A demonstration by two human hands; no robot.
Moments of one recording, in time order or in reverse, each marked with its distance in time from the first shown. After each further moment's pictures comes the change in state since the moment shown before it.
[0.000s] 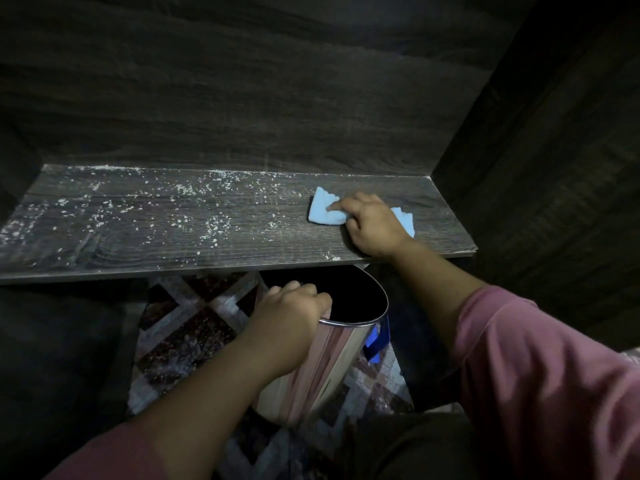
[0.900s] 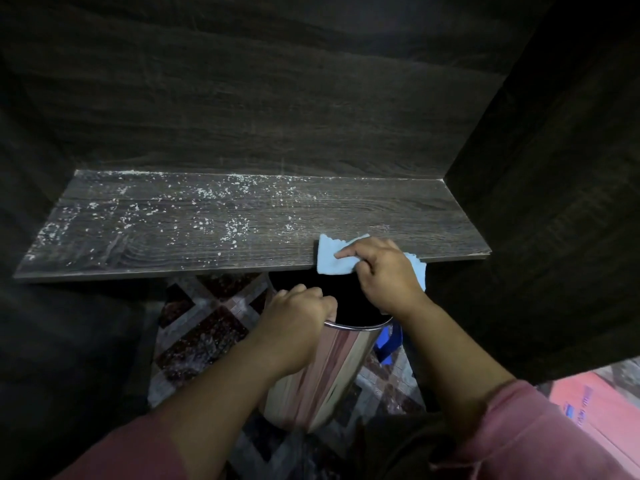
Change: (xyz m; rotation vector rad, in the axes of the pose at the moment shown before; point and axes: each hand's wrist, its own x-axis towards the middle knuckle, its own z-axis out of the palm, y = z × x) left_hand -0.008 -0.009 -0.004 -0.008 -0.037 -0.020; right_hand -0.073 -0.042 0.017 0.252 0.121 0.080
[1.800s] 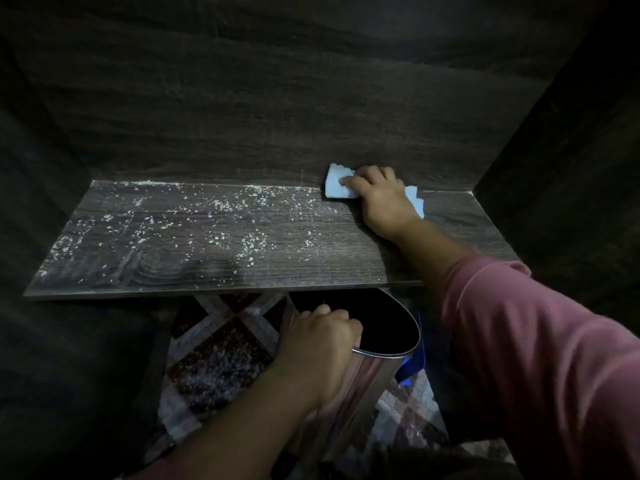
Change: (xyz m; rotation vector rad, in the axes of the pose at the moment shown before) left_hand 0.006 0.003 -0.009 -0.065 -0.009 -0.008; right_hand 0.156 0.017 0.003 -0.436 -0.049 -0.172
